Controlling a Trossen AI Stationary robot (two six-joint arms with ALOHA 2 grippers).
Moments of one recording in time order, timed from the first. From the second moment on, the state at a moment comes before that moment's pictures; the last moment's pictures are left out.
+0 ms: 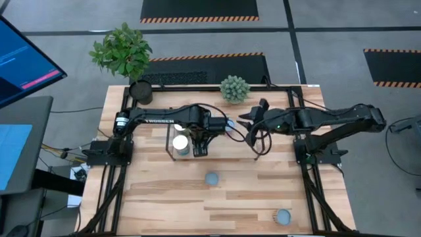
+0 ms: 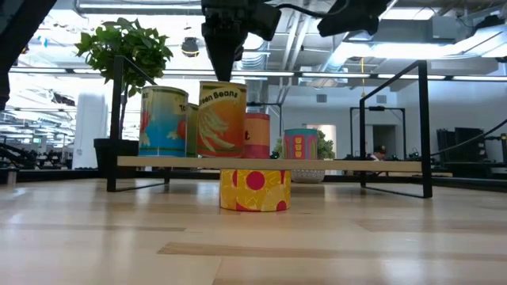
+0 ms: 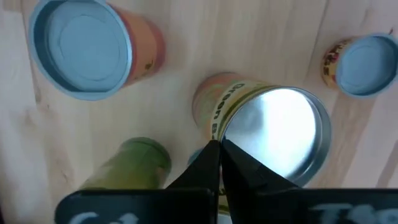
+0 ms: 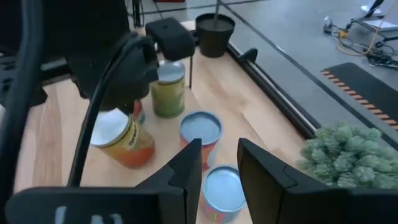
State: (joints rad) left arm 0.02 2.03 2.01 -1.48 -0.08 -0.10; right arm 0.07 1.12 1.02 -0.39 0.45 0.20
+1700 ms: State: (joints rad) left arm 0.07 2.03 2.05 -1.35 -0.11 -0.14; right arm 0.03 1.10 1.01 -0.44 0.45 0.17
